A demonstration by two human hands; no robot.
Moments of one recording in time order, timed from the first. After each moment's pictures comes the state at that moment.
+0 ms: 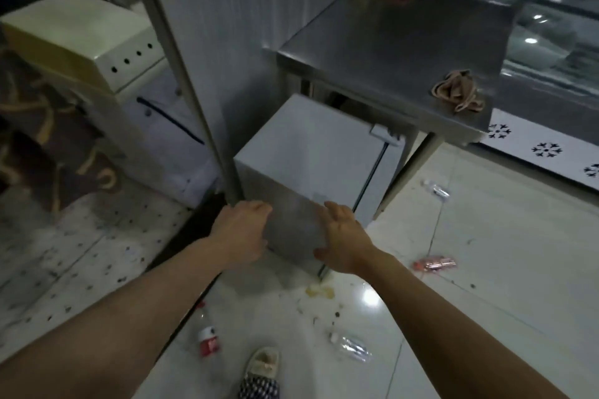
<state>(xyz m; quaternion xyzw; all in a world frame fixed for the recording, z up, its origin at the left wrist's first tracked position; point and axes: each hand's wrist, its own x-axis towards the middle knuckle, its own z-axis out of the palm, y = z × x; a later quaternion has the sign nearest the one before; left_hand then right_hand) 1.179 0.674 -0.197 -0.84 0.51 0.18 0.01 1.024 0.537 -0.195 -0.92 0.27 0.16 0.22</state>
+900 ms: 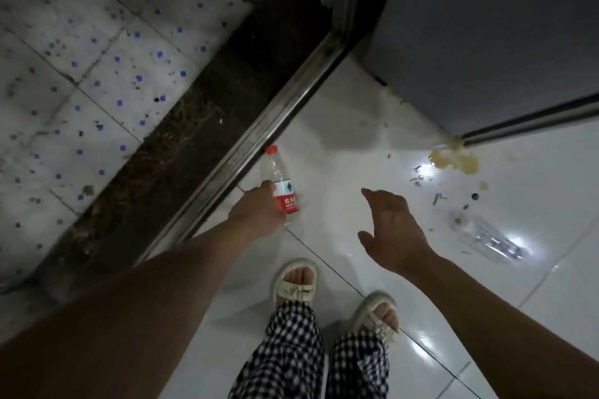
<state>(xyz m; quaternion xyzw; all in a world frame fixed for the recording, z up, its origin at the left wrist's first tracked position) 1.219 0.926 -0.686 -0.87 0.14 0.47 -0.03 1.063 0.764 -0.654 -0.86 0.27 0.31 0.29</state>
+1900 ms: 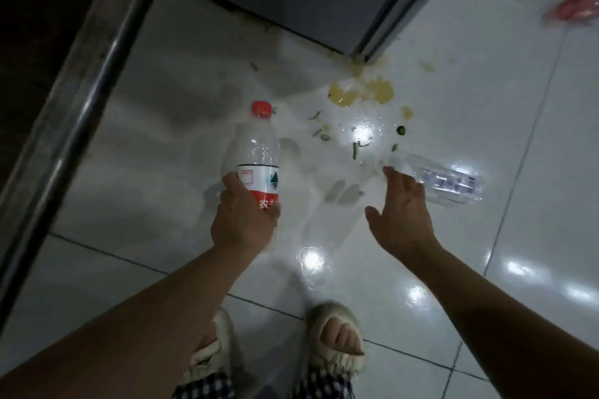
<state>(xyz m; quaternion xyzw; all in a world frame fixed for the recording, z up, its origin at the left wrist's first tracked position) 1.063 0.797 -0.886 -0.88 0.13 0.42 -0.19 0.890 0.677 -0.855 -0.78 0.54 0.18 0.26</state>
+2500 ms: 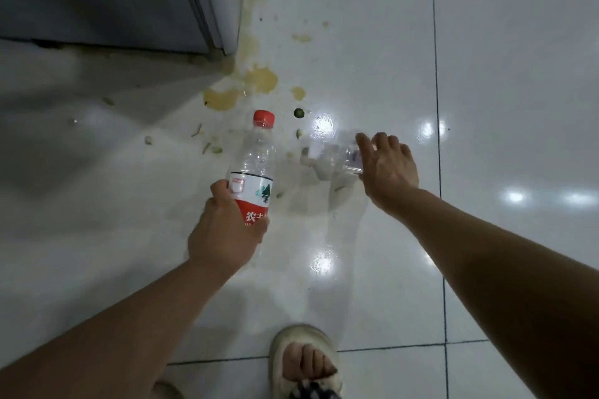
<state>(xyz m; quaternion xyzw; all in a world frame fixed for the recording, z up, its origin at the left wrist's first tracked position) 0.977 0.723 -0.918 -0.83 0.34 0.44 -0.08 0.773 0.594 -0.924 -0.80 0.57 0.20 0.09</state>
